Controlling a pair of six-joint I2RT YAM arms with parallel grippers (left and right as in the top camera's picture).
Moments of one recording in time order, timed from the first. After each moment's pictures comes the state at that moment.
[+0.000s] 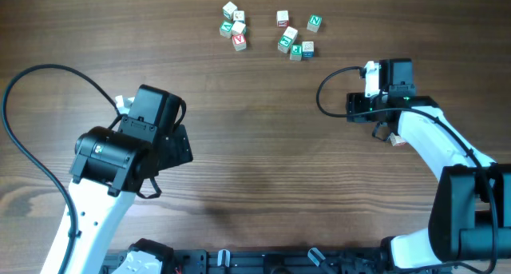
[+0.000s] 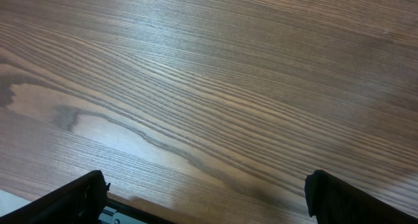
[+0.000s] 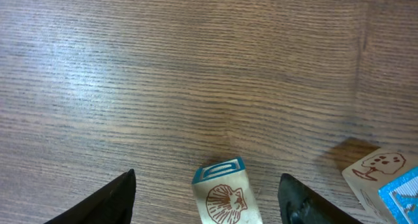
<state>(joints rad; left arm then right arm) -0.34 1.15 1.26 -1.43 -0.32 -0.58 0.03 1.66 0.92 -0.37 -0.07 -0.04</state>
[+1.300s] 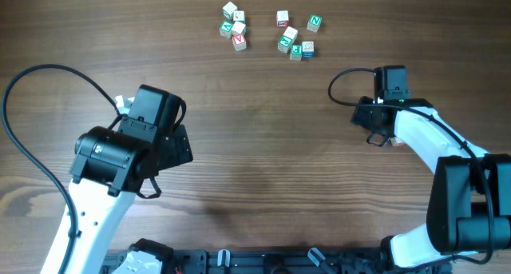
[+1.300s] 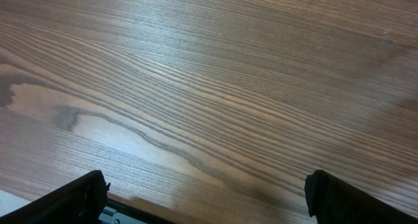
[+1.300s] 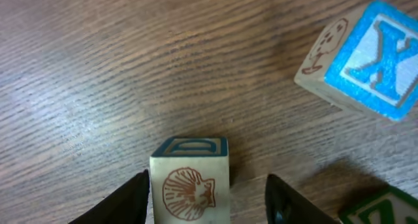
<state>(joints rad) -0.34 1.15 1.26 -1.43 -0.32 -0.58 0.04 1.70 0.89 -0.42 0.08 0.43</state>
